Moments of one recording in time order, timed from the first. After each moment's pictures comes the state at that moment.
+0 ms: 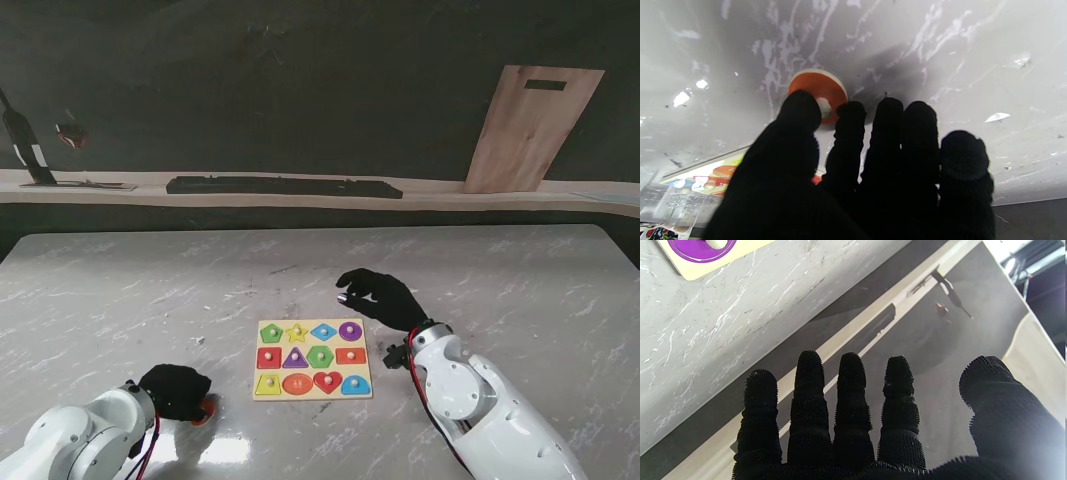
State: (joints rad) left arm 1.80 -1.00 -1.36 -1.78 1.17 -0.13 -0.43; right arm -1.39 -1.17 1.10 -1.36 -0.37 -0.24 -0.17; left_hand 0.91 -0.37 0.35 -0.07 0.66 0.20 0.98 0.61 0.87 0.26 0.75 0.78 0.82 0.25 1.07 0.87 0.61 0.34 1.58 0.71; right_hand 0.35 -0.35 0.58 -0.05 0.51 -0.15 0.62 0.56 0.67 0.02 0.69 0.37 0.70 0.12 0.41 0.52 0.24 0.29 0.88 0.50
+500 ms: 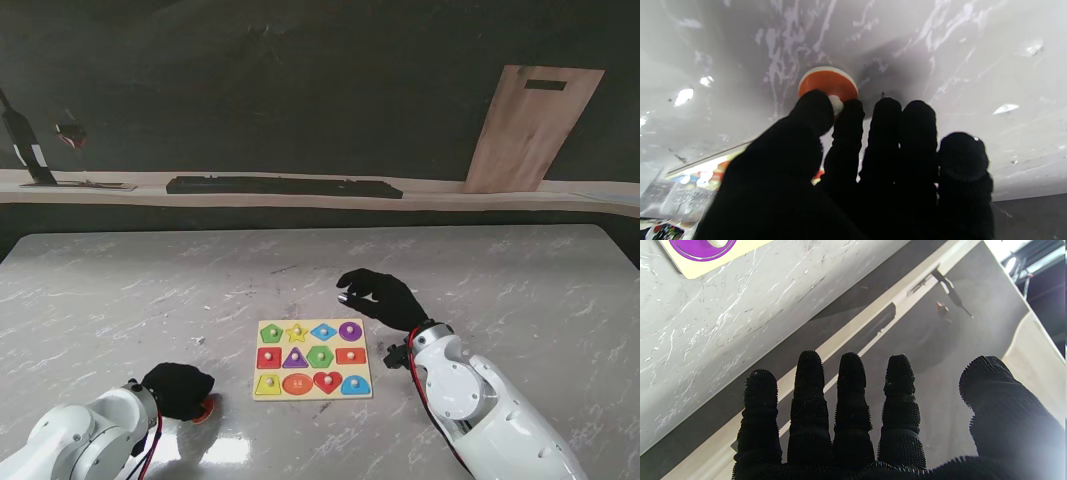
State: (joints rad) left arm 1.79 -1.00 -1.35 -1.78 1.17 -0.14 -0.41; right arm -1.39 -1.17 1.10 -1.36 -0.37 -0.24 -0.17; left_hand 0.89 -0.45 0.60 -0.08 0.65 0.18 1.03 0.60 0.91 0.25 0.75 0.92 0.84 0.24 1.07 0.87 0.63 0.34 1.59 0.71; right_hand 0.35 -0.35 0.58 -0.05 0.53 -0.16 0.62 0.56 0.67 0.02 0.69 0.37 0.70 0.12 0.41 0.52 0.24 0.29 0.88 0.50
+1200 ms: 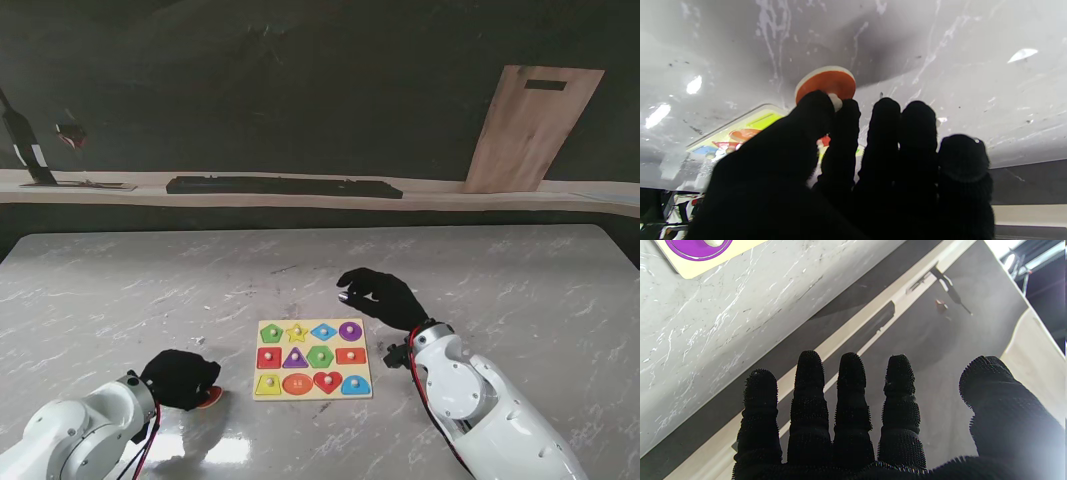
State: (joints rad) left arm 1.78 -1.01 -1.37 -1.76 1.18 -0.24 -0.29; right arm -1.39 -1.17 1.10 -1.36 -0.35 -0.25 -0.17; left_hand 0.84 -0.48 0.73 -0.08 0.65 0.15 1.03 0.60 0.93 0.24 0.74 0.98 0.84 0.24 1.08 0.87 0.64 0.34 1.61 0.71; right_hand 0.35 -0.35 0.58 -0.05 0.53 -0.16 0.62 0.56 0.67 0.02 0.69 0.37 0.70 0.12 0.41 0.52 0.24 0.29 0.88 0.50
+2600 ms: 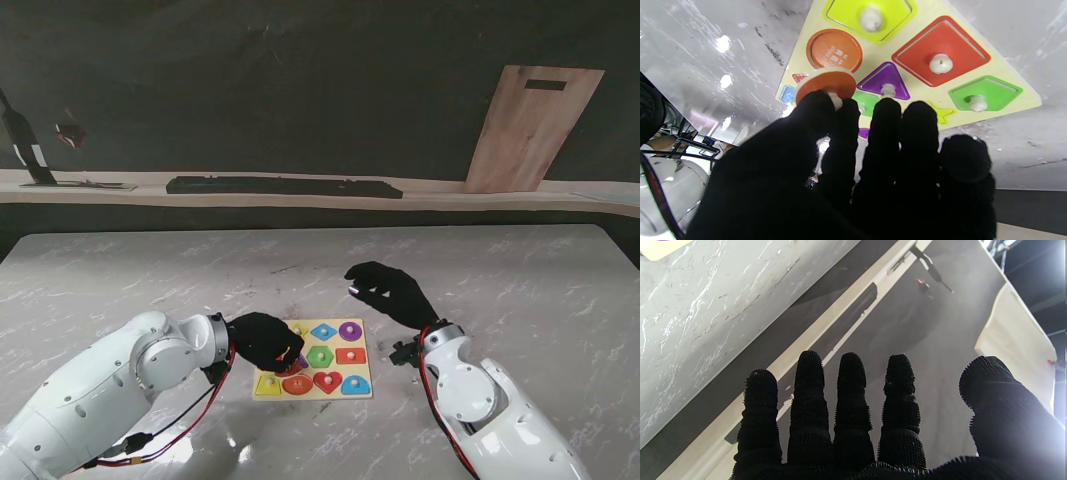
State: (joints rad) left arm 1.14 -1.01 -0.79 -1.38 0.73 -0.43 -0.33; right arm -1.42 -1.18 1.15 -1.37 -0.29 -0.34 -0.17; left_hand 0.82 -0.49 0.74 -0.08 0.65 0.13 1.03 0.61 0.93 0.23 0.73 1.00 0.84 0.24 1.08 0.87 0.64 0.34 1.61 0.70; right_hand 0.35 -0.35 0.58 -0.05 0.53 -0.16 0.62 0.56 0.67 0.02 0.69 0.37 0.70 0.12 0.41 0.52 0.24 0.29 0.88 0.50
